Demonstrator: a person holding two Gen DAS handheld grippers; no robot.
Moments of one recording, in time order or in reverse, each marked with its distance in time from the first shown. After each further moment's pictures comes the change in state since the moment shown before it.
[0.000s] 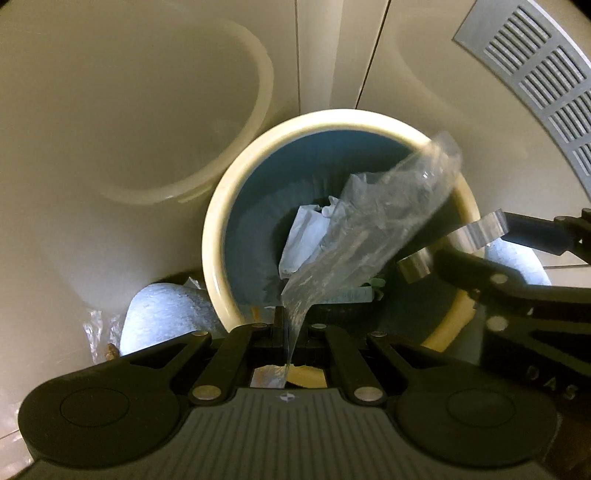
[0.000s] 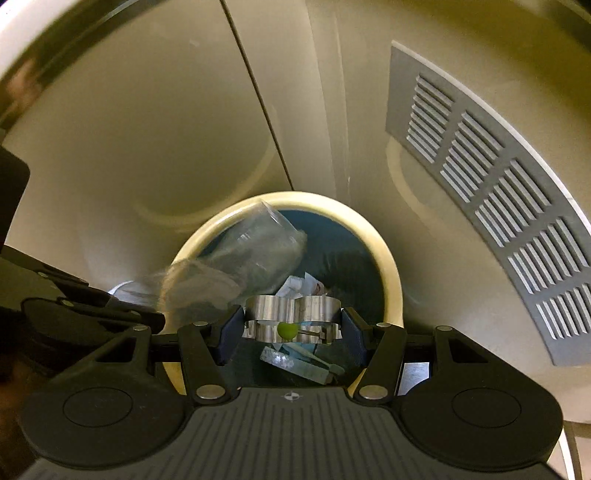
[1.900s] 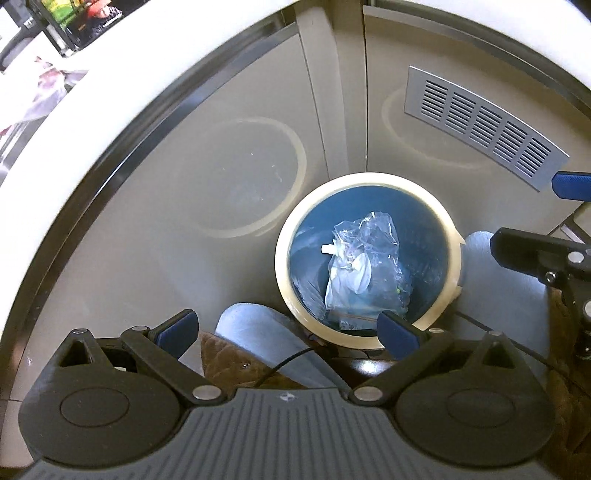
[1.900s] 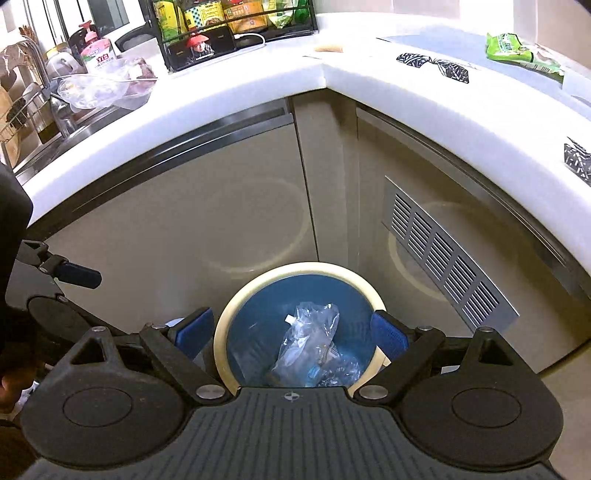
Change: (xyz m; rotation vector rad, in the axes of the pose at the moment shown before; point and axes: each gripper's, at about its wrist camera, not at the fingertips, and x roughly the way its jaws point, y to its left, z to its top) left arm -0.155 -0.002 -0.123 0.050 -0.323 0.171; right arm -0.161 0.029 -0.071 -0.095 -0.317 0.030
